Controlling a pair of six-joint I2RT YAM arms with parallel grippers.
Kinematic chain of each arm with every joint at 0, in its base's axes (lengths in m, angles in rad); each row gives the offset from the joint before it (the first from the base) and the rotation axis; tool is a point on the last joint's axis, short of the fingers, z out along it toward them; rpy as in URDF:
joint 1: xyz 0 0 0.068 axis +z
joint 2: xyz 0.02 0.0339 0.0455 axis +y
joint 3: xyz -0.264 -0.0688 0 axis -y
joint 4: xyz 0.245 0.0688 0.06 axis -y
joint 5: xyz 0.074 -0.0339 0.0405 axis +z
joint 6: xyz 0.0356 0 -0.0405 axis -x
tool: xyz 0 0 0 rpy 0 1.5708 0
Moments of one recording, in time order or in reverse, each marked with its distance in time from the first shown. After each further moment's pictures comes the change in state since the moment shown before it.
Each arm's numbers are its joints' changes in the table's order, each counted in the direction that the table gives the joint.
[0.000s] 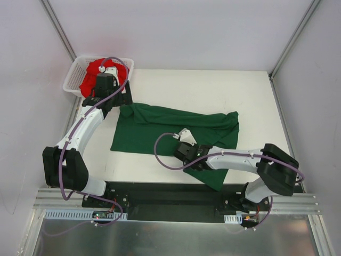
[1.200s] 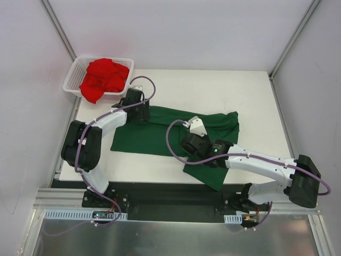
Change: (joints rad) left arm -0.199 0.259 -0.127 0.175 0.089 0.058; right arm -0.013 -0.258 0.104 -0.187 -0.128 -0.006
